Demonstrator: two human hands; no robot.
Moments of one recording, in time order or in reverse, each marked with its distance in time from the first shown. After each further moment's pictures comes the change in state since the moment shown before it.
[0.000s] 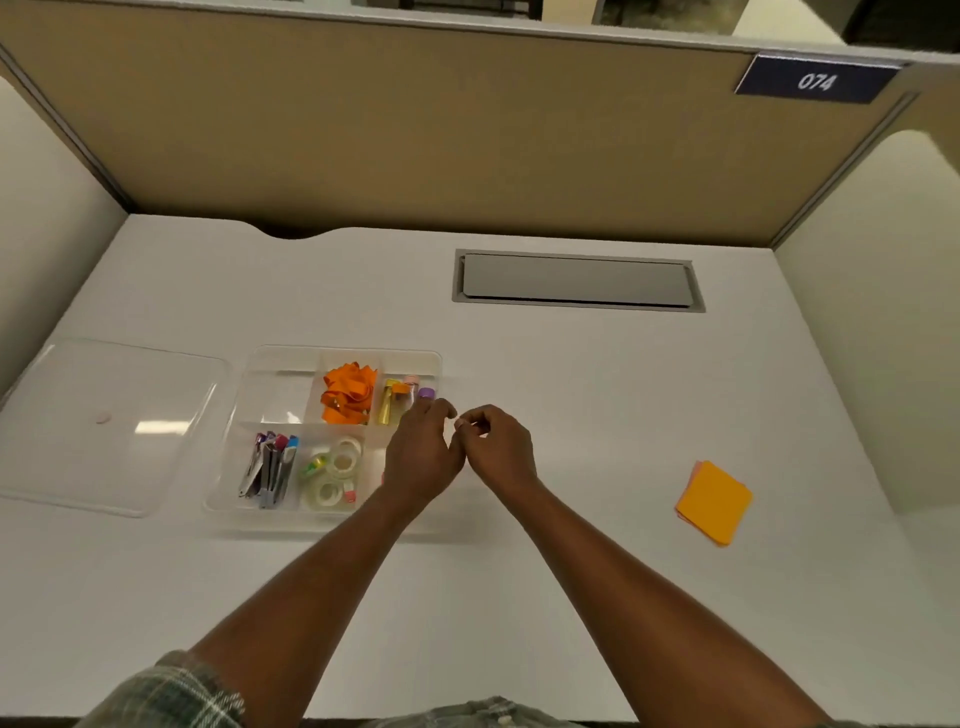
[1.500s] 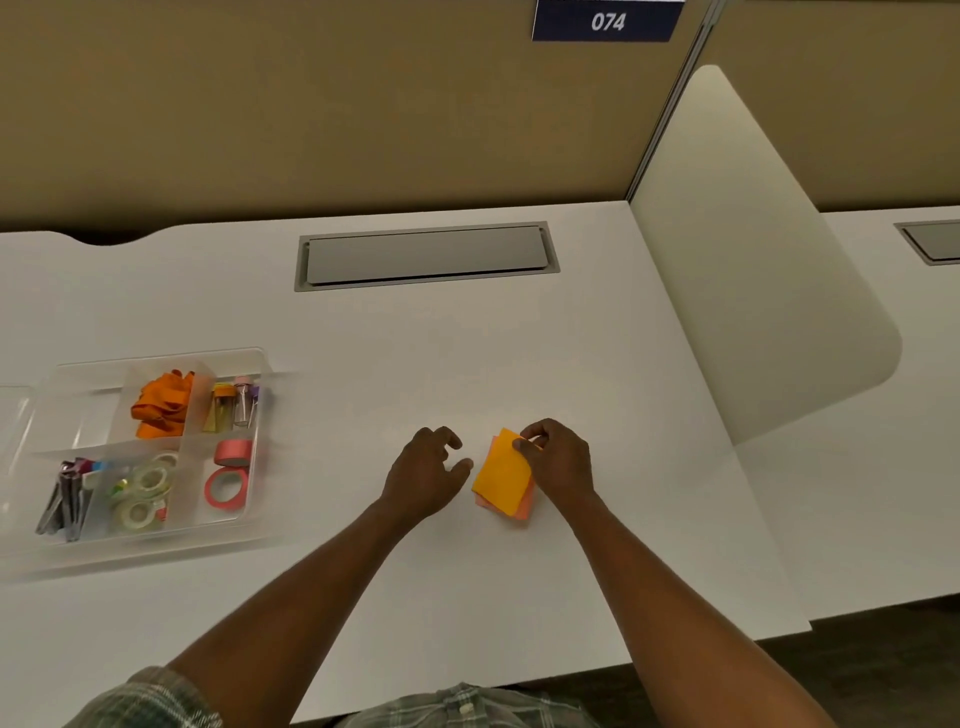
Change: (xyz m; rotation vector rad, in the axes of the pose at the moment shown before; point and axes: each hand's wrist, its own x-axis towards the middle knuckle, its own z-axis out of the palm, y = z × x) left_hand -0.037 0.171 0.148 -0.023 -0.371 -0.038; right_hand -0.006 0.213 -0.229 -0.110 0.182 0.202
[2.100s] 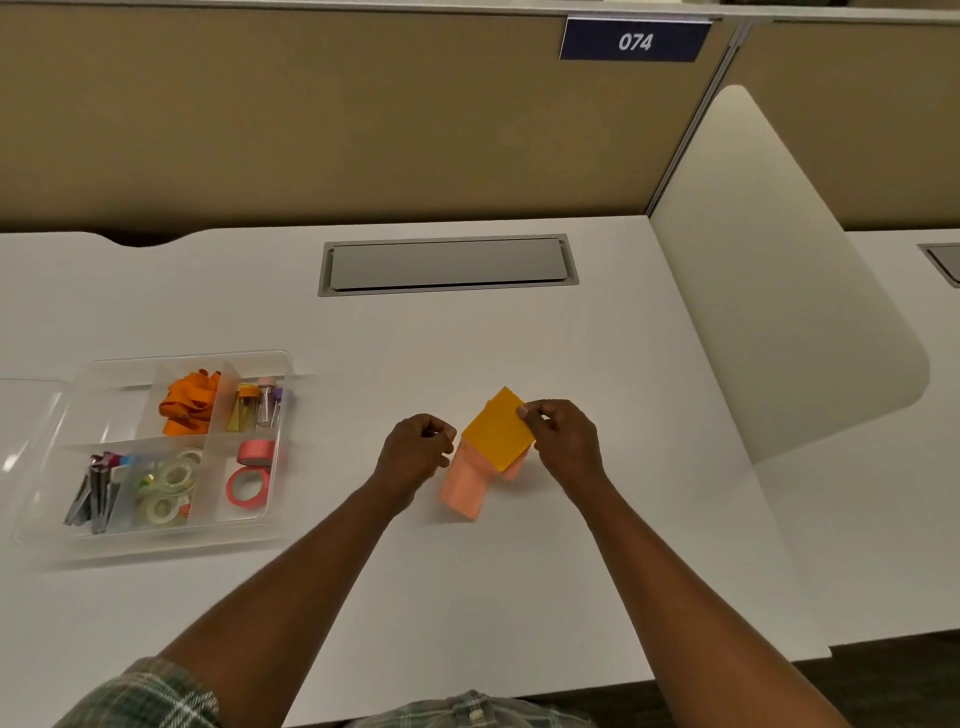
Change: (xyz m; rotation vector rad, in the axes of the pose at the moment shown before) left_hand 0.014 -0.008 -0.041 -0.679 -0.040 -0.317; right_hand 0.007 -0.038 -0.008 0.288 0.024 -0.193
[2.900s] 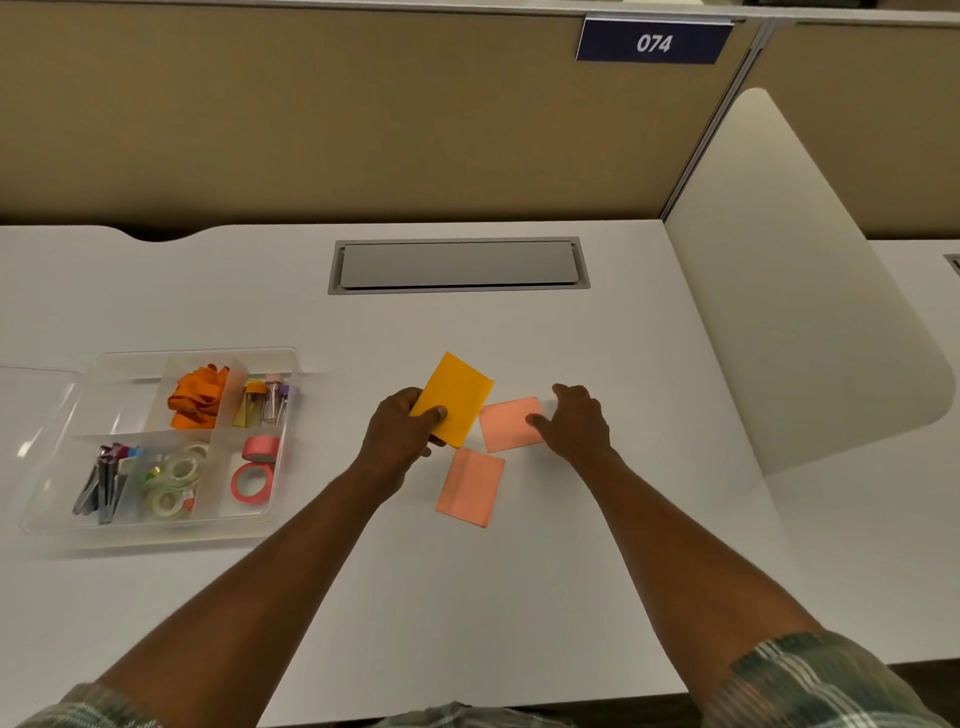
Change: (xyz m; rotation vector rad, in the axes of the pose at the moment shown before) left_hand -0.008 0.033 -0.017 0.029 0.100 0.126; right_hand 0.056 0.017 0.000 -0.652 -0.186 0.078
